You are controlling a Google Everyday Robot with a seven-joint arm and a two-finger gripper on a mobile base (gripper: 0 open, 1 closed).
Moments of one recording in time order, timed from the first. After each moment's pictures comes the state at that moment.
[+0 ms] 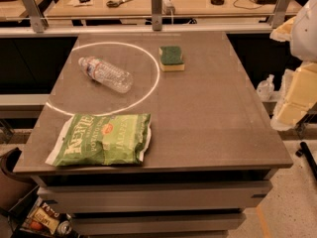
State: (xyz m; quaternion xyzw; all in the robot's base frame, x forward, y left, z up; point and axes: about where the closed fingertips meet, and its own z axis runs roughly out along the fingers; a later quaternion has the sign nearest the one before) arm 0.438 -0.214 0.985 -0.60 0.78 -0.04 0.17
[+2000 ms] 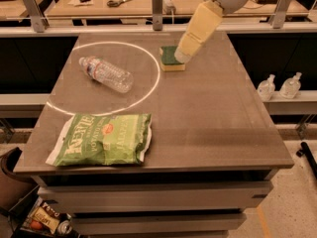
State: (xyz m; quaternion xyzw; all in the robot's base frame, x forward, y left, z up) arm 0.557 -0.096 1.011 -0.51 0.83 0.06 0.22
